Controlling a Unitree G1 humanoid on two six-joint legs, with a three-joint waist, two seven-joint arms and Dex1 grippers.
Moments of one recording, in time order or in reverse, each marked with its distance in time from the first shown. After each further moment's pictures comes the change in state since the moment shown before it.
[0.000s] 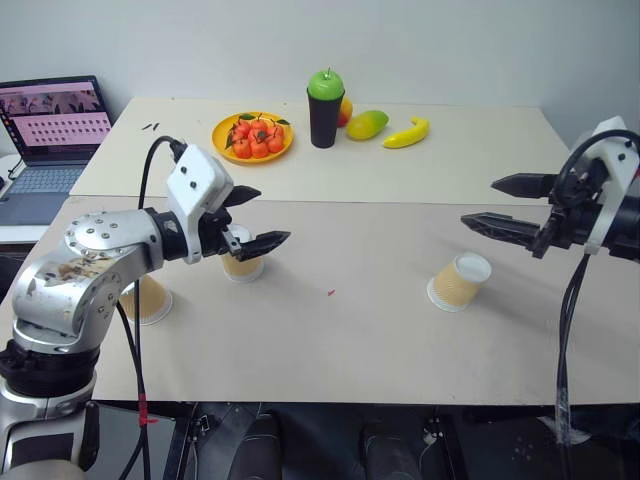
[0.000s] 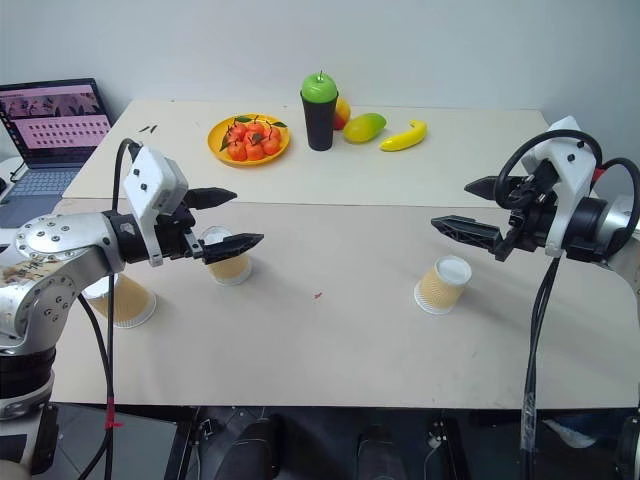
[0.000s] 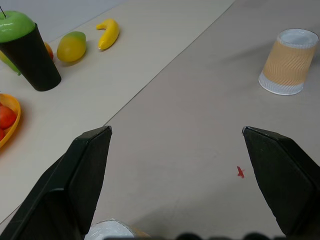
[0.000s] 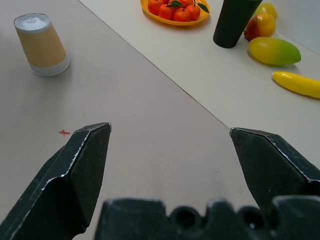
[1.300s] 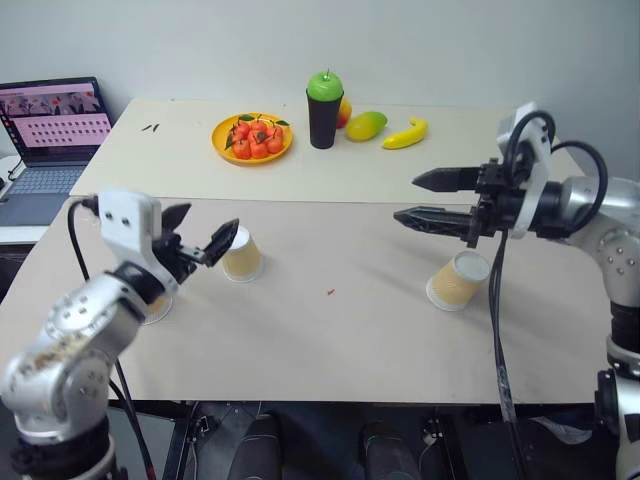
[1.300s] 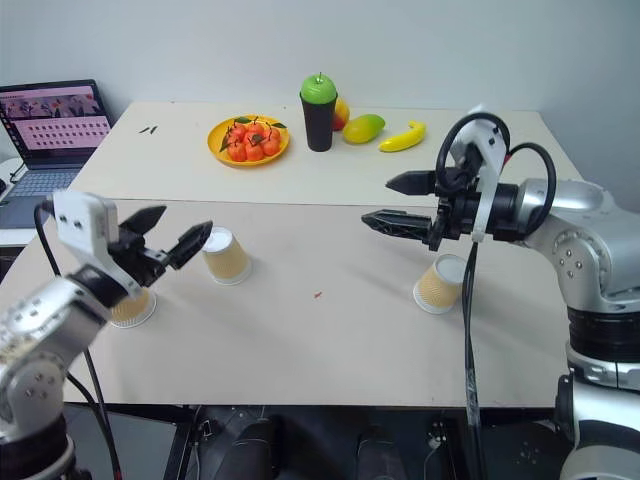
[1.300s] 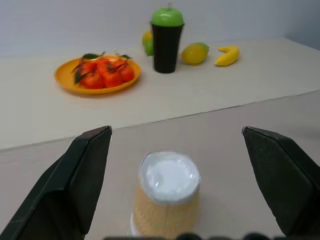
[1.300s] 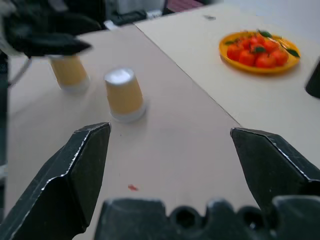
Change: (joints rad) left arm 0.448 -0.358 0.292 -0.297 -0.030 -0.001 0.547; right arm -0.286 0.200 0.211 0.077 0.089 0.040 0.084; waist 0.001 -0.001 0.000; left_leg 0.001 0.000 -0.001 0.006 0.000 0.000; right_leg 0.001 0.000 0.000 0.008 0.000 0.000
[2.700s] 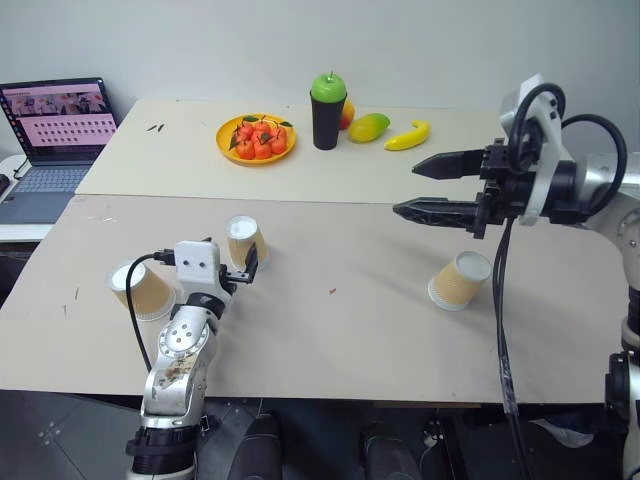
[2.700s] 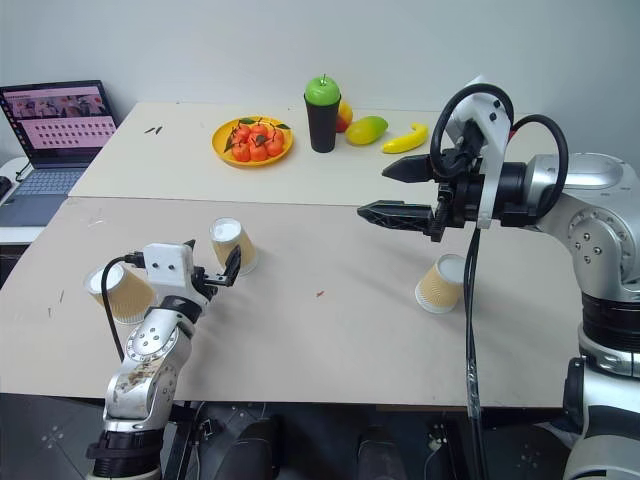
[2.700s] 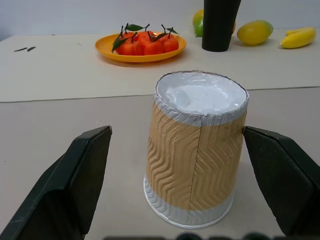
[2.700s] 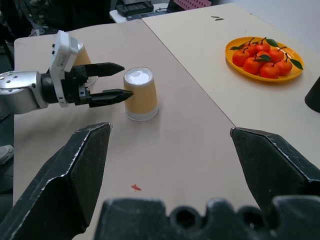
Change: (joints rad) left arm -0.041 -0.244 -0.279 0.477 0.442 -0.550 0.090; right arm -0.052 -0.046 0.003 -0.074 0.000 0.105 -0.069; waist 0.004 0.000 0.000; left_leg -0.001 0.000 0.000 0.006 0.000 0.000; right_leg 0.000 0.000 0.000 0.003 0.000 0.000
